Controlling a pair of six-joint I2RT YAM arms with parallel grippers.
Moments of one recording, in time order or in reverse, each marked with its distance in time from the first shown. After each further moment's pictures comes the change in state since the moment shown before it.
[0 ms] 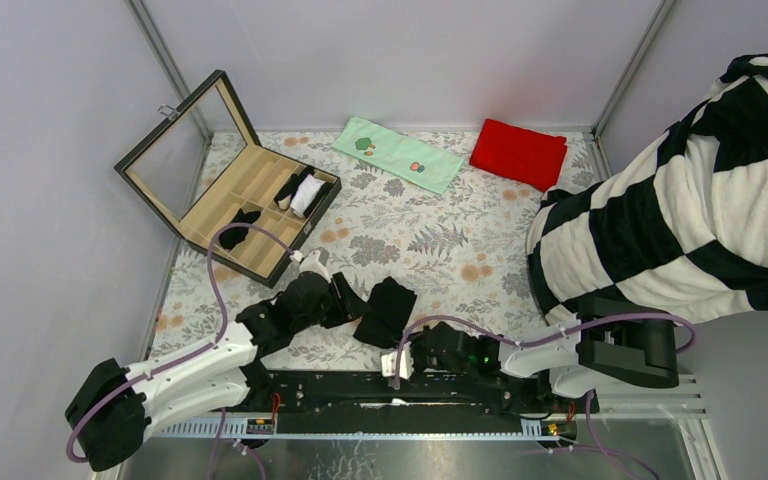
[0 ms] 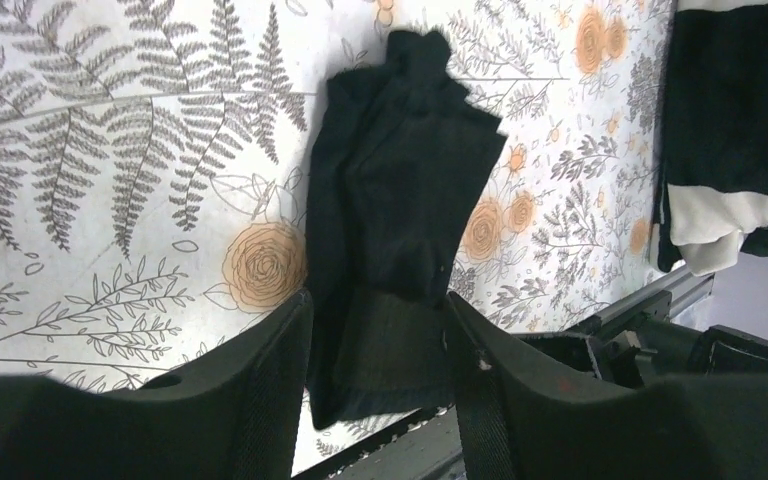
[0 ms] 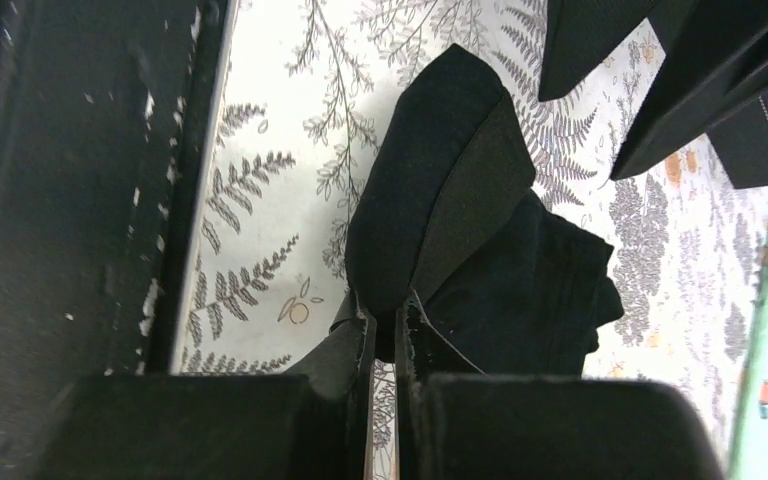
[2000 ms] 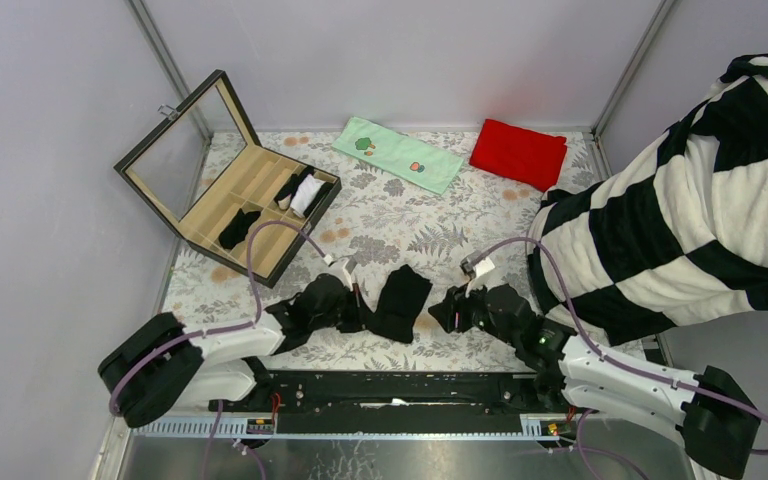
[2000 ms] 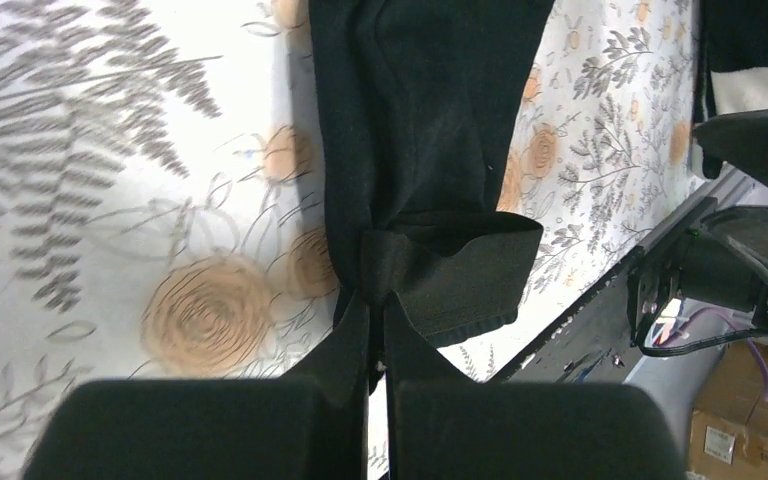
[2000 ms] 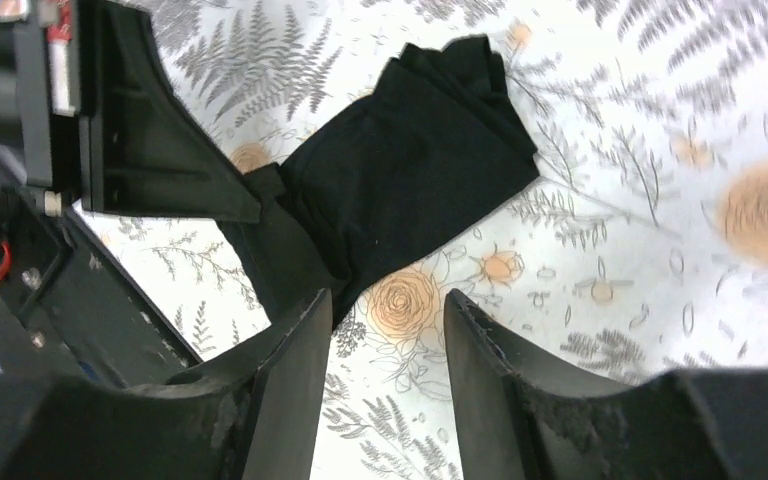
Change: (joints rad) left arm -0.007 0.354 -0.045 0.422 0.200 0.132; right arm -0.427 -0.631 -0.017 -0.570 0.032 1.263
